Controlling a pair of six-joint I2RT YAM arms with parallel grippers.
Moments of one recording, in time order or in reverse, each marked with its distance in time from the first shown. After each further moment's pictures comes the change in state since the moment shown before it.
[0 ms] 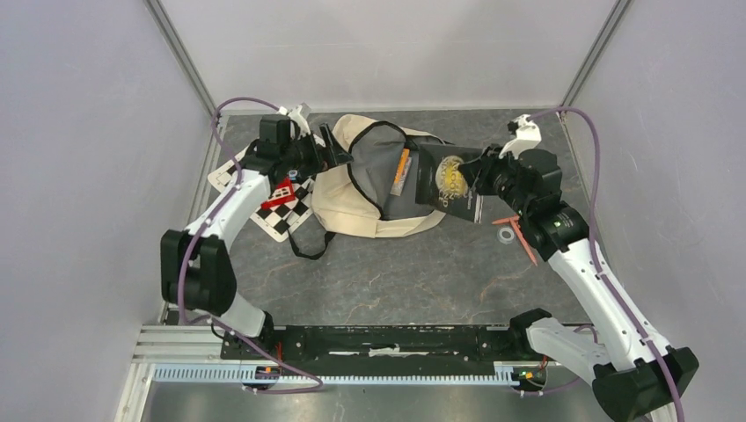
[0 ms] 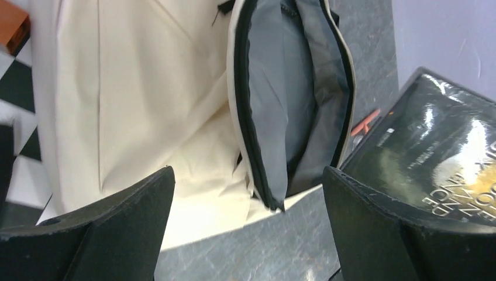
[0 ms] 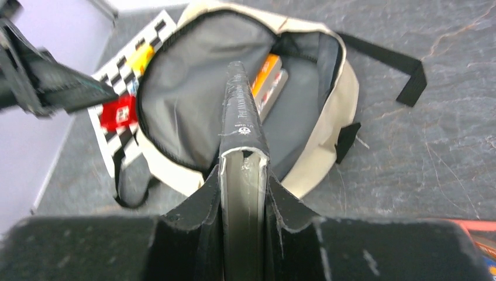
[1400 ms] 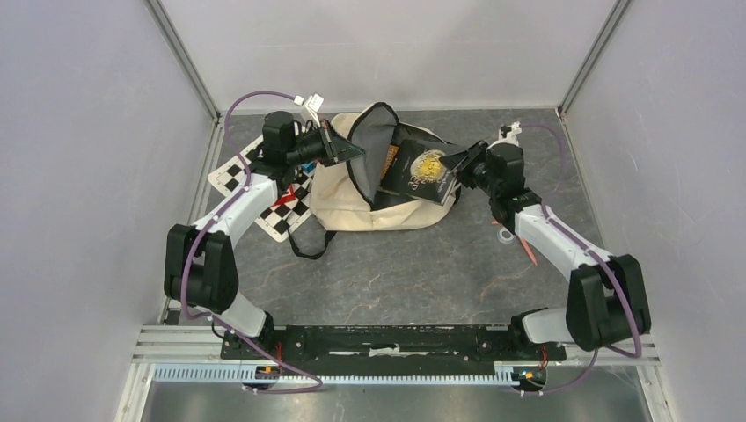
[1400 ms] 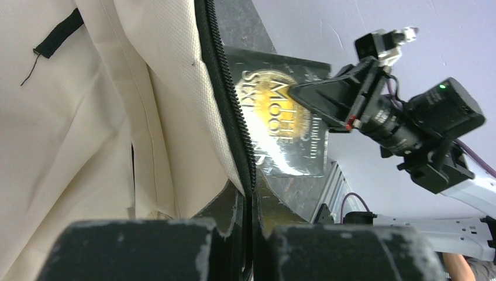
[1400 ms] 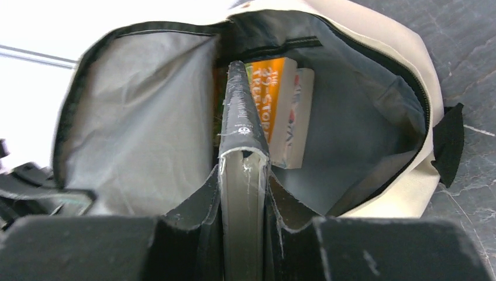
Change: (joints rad) left arm -0.033 0.057 -0.044 0.453 0.317 -0.172; right arm -0.101 0.361 -0.145 0.503 -0.074 0.548
